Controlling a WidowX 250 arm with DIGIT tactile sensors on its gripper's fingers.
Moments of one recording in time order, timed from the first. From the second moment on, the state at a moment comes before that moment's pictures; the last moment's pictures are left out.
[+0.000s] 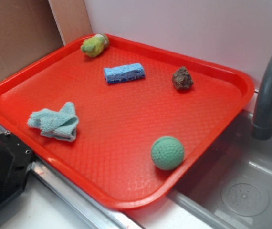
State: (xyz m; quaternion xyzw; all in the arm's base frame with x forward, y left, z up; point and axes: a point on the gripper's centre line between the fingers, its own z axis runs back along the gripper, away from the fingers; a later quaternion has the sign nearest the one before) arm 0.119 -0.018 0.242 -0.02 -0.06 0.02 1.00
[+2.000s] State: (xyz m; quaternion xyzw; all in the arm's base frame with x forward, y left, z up) arm 0.325 -0.095 0.029 0.04 -0.04 -0.11 0.99
